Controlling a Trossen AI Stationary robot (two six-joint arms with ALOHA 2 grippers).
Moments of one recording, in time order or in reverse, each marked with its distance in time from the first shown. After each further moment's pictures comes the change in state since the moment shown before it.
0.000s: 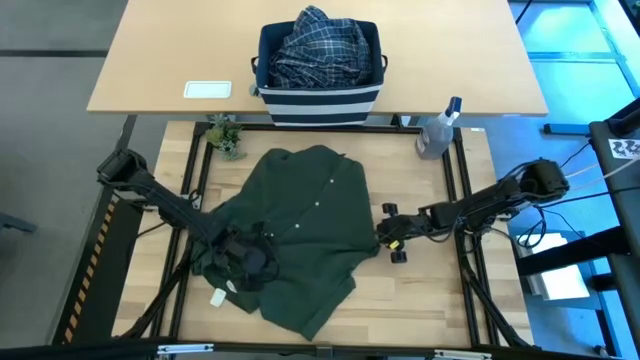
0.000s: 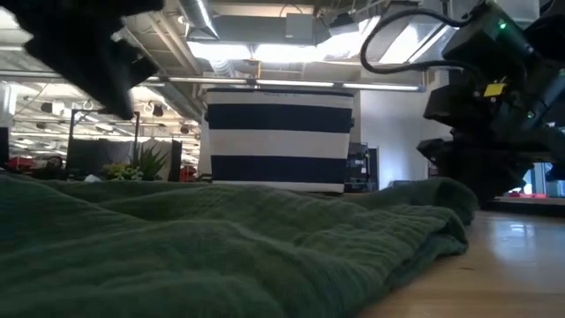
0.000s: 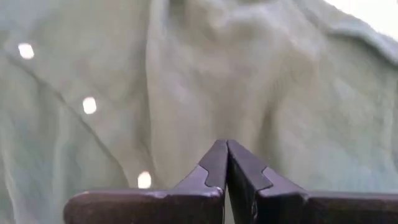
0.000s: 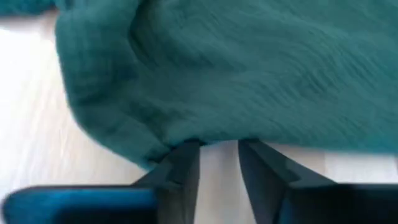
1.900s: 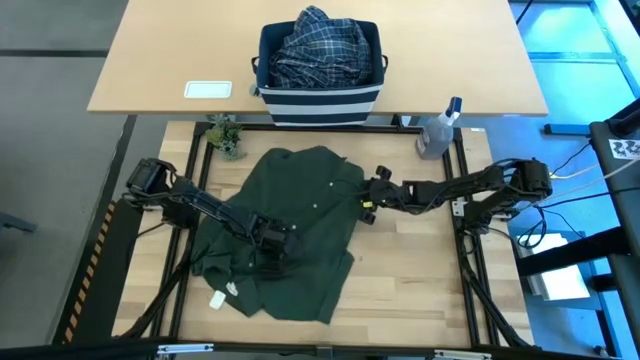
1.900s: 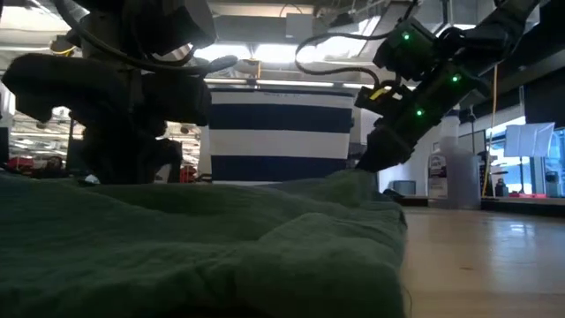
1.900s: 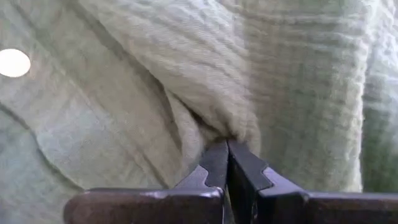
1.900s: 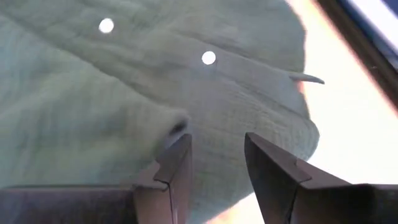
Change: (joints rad) left arm 0.224 0.322 0.007 -0.025 0.359 0.052; right arm -0.313 0.129 0.219 0.012 0.244 0.002
